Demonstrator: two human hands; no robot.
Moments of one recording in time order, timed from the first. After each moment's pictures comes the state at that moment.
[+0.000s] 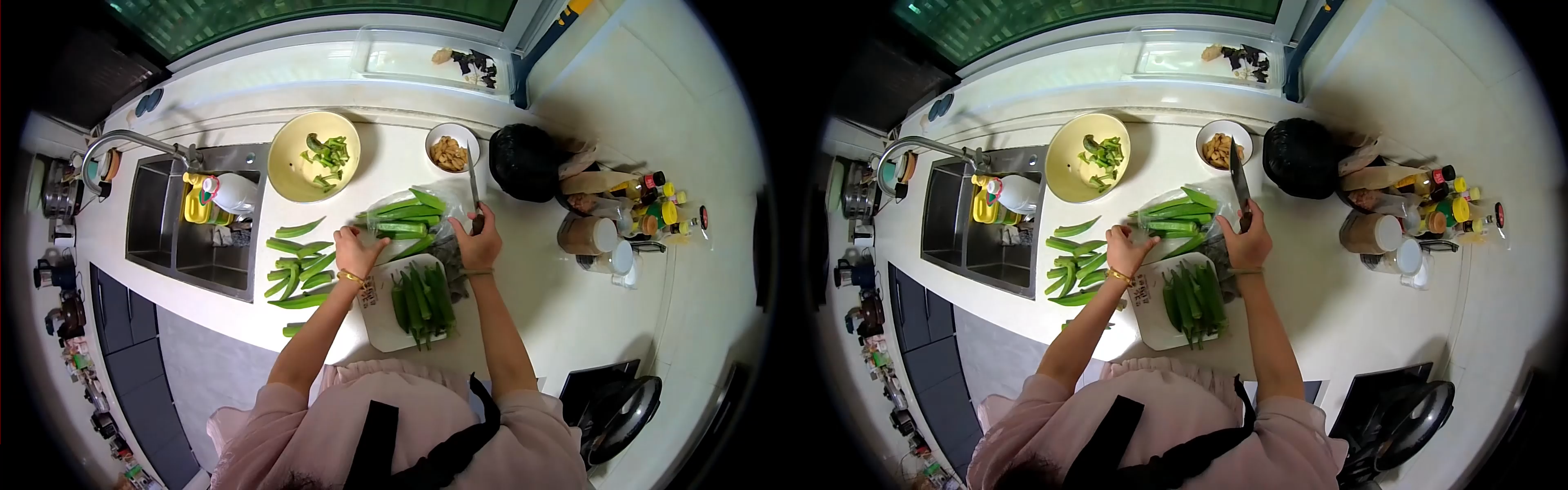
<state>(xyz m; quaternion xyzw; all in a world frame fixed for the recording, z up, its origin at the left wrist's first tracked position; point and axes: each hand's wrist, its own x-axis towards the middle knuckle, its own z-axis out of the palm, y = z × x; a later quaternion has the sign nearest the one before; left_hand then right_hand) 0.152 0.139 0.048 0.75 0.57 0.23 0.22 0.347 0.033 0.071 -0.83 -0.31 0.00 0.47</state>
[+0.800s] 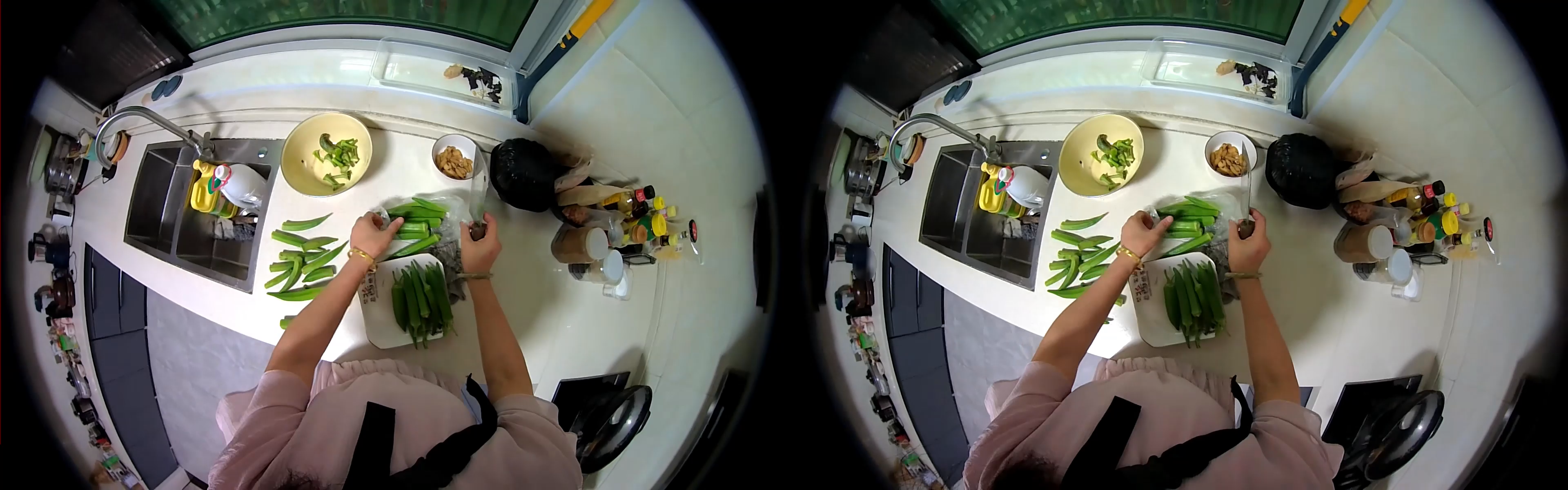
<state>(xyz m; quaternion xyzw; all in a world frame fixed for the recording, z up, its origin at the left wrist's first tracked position) 0.175 0.159 0.072 0.74 0.55 0.13 0.36 0.335 0.032 0.091 -0.80 -0.29 0.02 0.53</state>
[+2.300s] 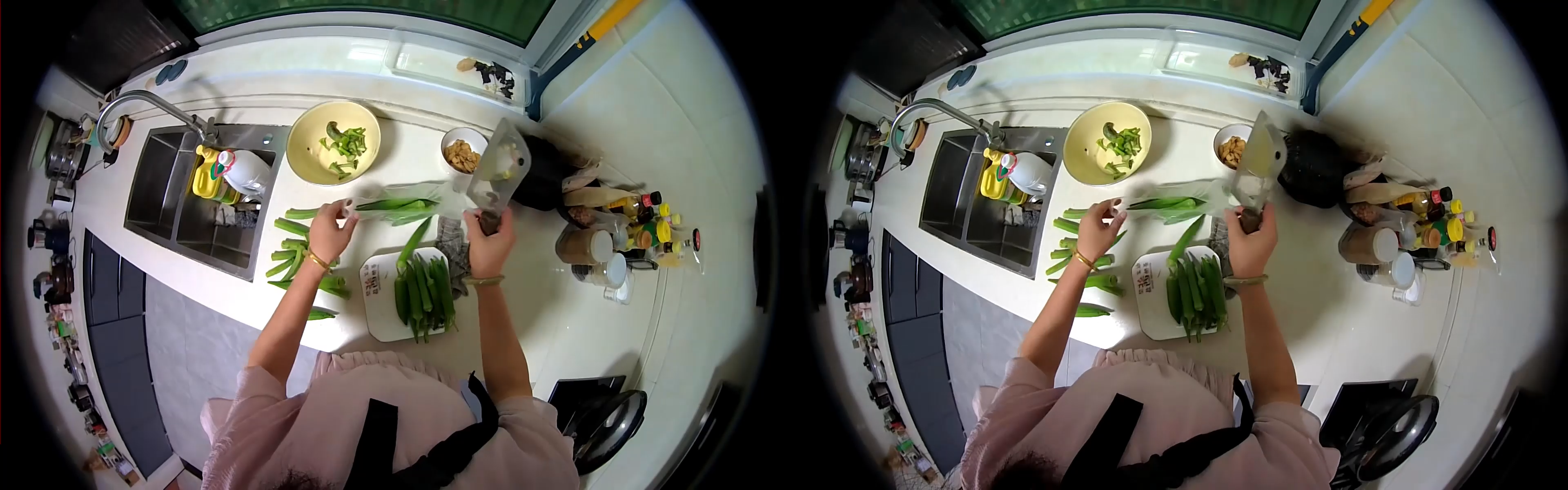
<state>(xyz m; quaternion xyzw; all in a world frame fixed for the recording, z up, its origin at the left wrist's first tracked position) 0.100 0.180 0.095 0.78 0.45 0.28 0.34 0.320 0.040 0.152 -0.70 -0.23 0.16 0.65</state>
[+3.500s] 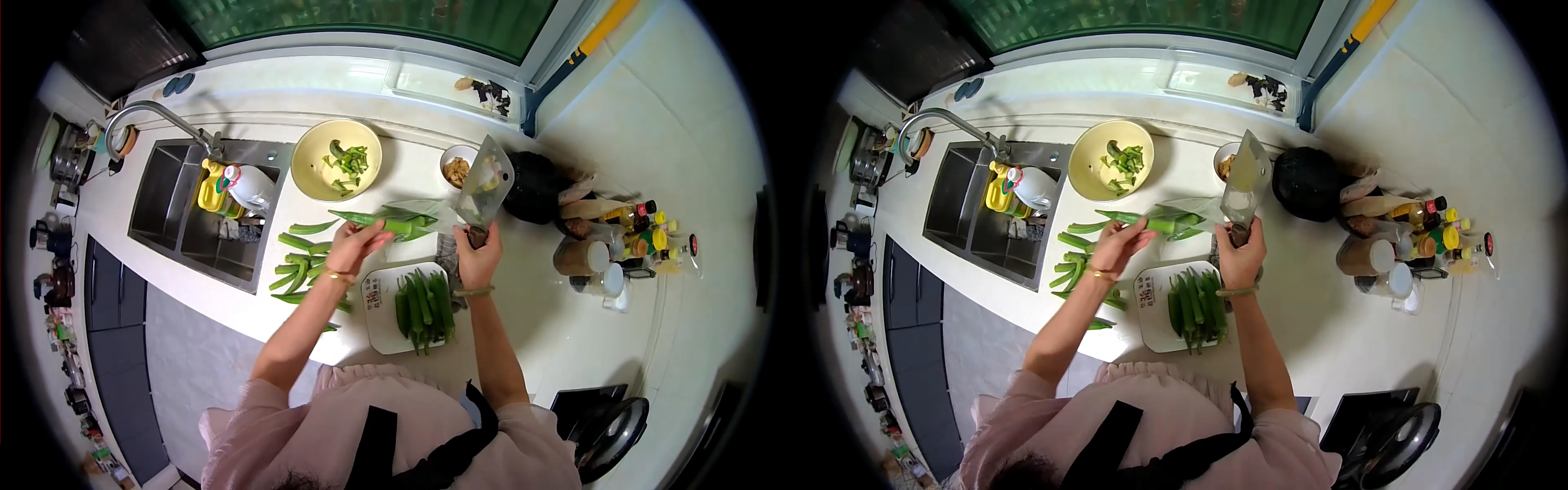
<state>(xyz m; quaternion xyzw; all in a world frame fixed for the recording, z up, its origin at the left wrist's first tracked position) 0.136 0.162 0.153 0.30 0.44 0.27 0.80 0.311 0.045 0.144 -0.68 -0.25 0.20 0.66</state>
